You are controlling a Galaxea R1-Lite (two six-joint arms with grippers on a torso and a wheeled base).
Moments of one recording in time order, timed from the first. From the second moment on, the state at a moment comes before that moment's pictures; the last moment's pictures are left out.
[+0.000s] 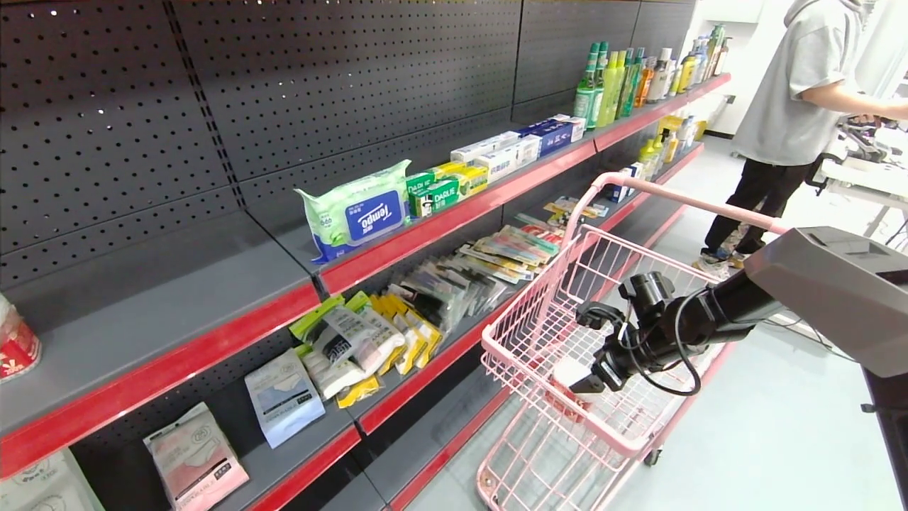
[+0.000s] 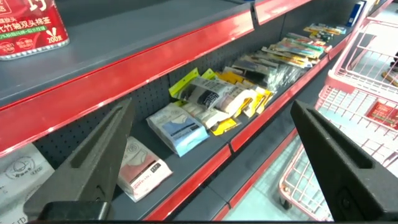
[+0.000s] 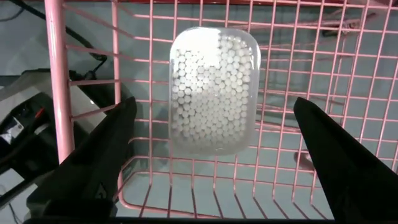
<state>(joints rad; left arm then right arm) 0.00 0.00 0.00 0.00 -0.01 0.01 0.13 2.40 -1.29 -0.01 0.33 -0.61</state>
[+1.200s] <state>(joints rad) 0.00 0.00 0.00 0.00 -0.01 0.01 0.13 2.45 -1.33 -0.01 0.38 -0.61</state>
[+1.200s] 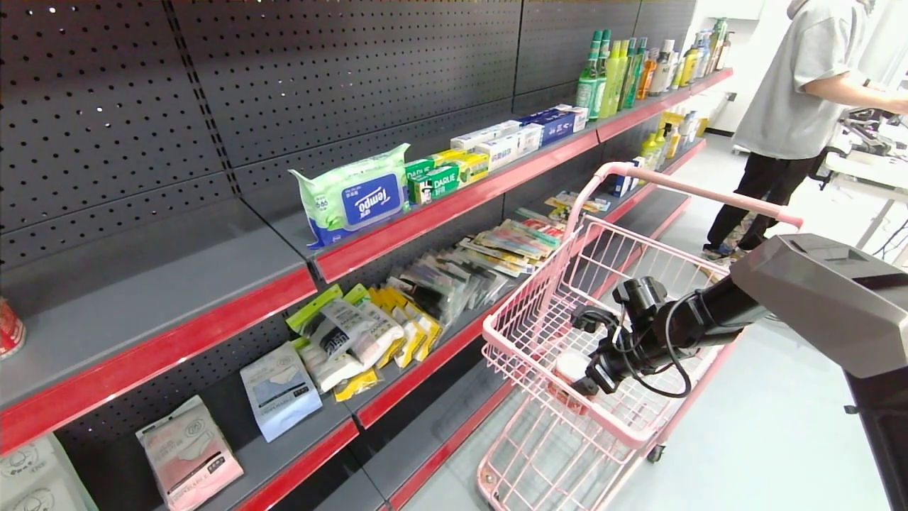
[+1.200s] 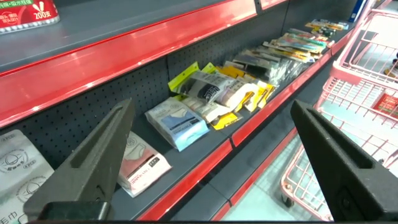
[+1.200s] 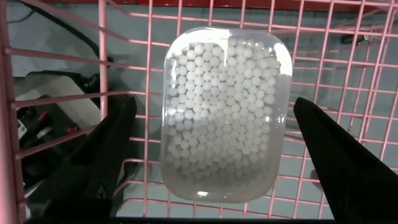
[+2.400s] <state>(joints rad) 0.00 0.00 0.00 0.00 -0.01 0.01 0.15 2.48 -1.38 0.04 0.33 -0.62</state>
